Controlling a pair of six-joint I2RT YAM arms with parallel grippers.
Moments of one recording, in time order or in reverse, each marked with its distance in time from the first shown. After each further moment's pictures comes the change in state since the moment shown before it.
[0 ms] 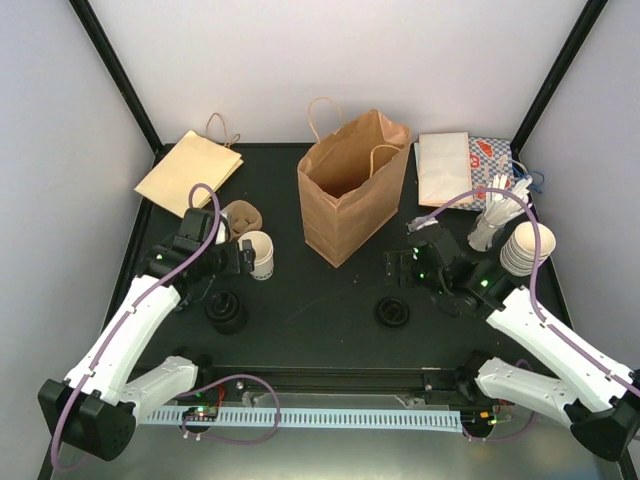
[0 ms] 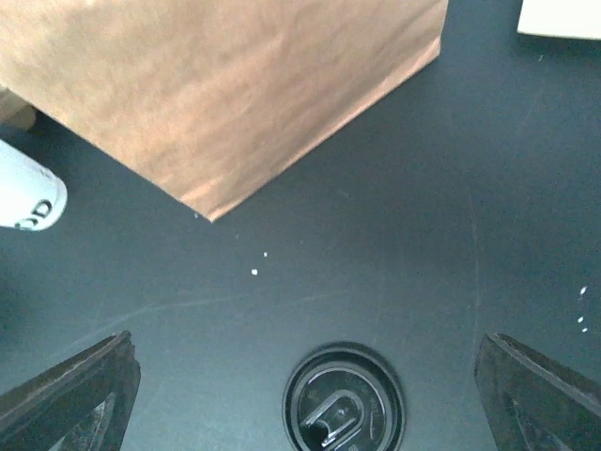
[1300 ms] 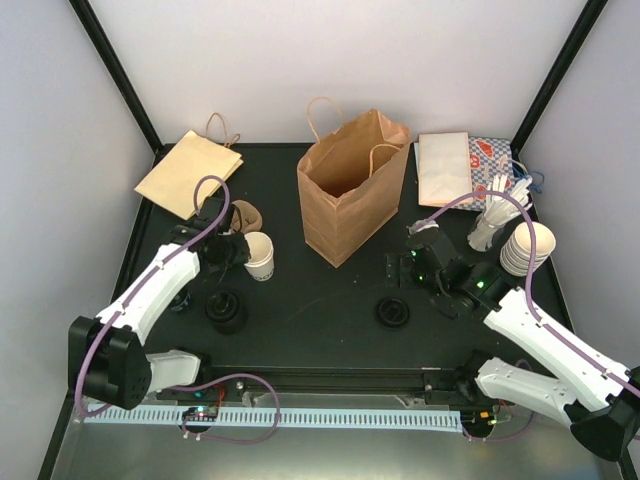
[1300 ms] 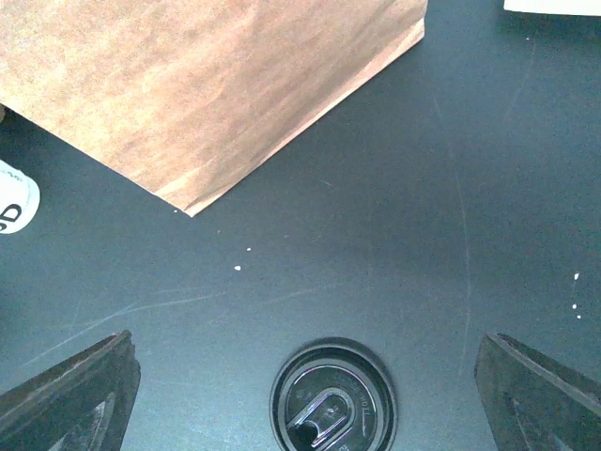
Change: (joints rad) left arm 0.052 0.270 -0.030 0.103 0.010 -0.224; right arm 0.000 0.002 -0.065 0.034 0.010 0.026
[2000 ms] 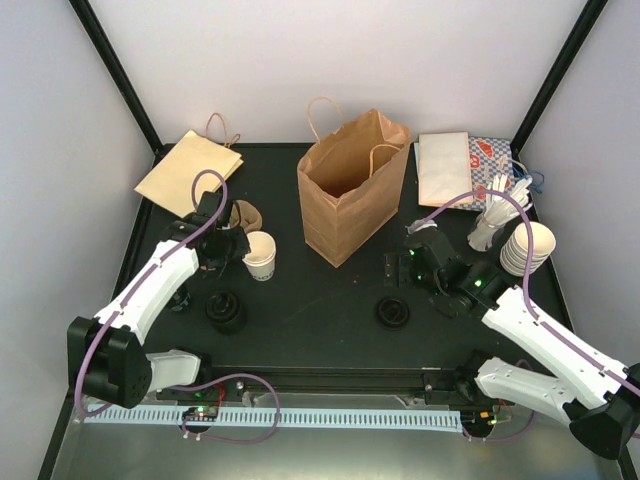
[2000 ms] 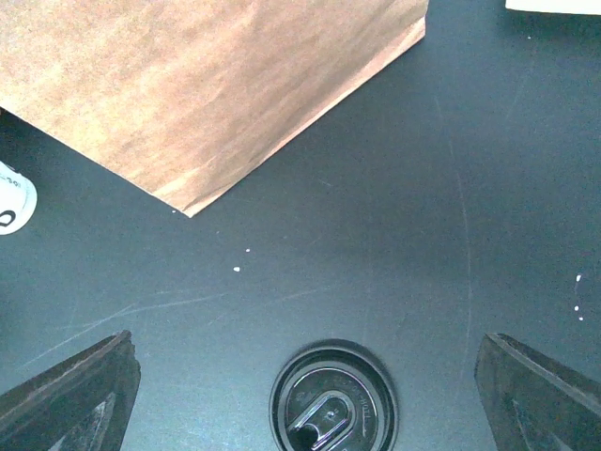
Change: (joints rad) left arm 0.003 0.010 0.048 -0.005 0.002 -0.011; right arm 0.000 0.013 0.000 0.008 0.002 -0.001
